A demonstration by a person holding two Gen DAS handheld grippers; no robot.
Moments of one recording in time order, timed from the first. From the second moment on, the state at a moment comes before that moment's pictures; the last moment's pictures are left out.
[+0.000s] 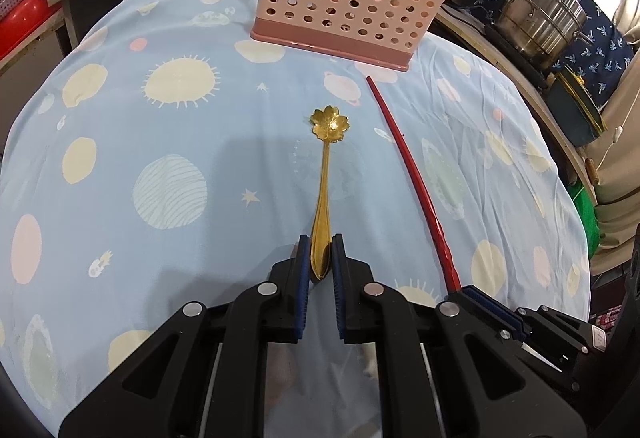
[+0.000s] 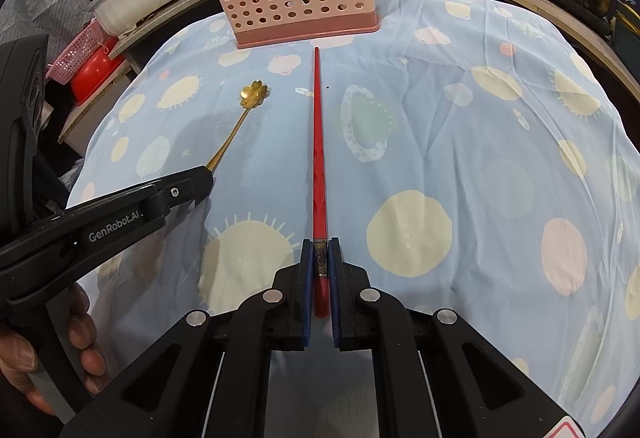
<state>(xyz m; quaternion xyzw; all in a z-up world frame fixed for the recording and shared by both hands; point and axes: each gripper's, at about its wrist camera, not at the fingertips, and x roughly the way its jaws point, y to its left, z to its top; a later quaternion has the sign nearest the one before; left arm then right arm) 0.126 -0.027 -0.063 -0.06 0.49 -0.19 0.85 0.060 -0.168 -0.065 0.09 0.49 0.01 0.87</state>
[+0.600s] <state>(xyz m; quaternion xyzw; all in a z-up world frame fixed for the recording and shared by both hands) 0.118 -0.011 0.003 -0.06 0.43 -0.18 0.88 0.051 -0.179 -0.026 0.11 0.45 0.01 0.88</state>
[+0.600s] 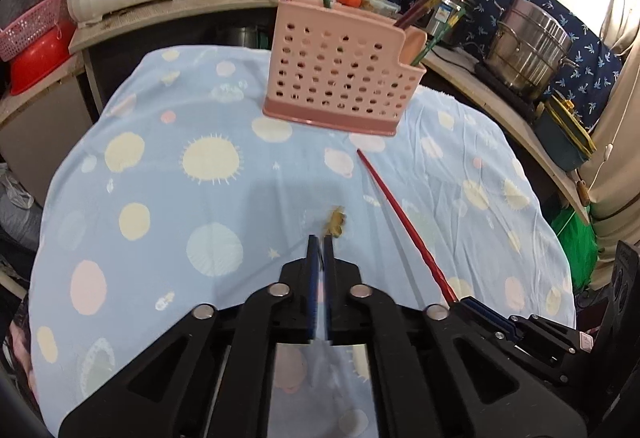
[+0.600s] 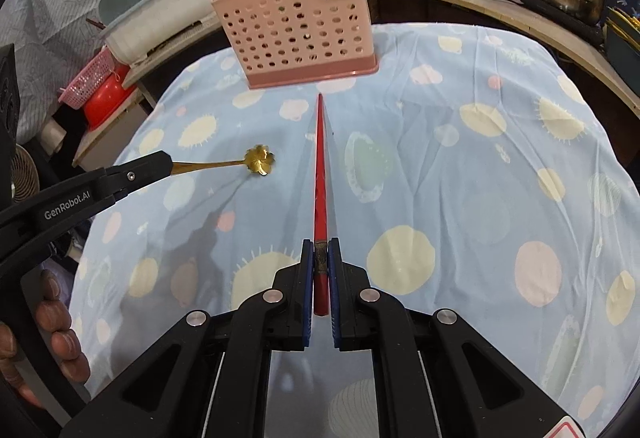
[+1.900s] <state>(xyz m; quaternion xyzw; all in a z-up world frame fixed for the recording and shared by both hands) 0.171 -0.022 0.139 -0.01 0.34 -0.17 0.92 0.118 -0.219 0.158 0.13 0.28 0.02 0.95</state>
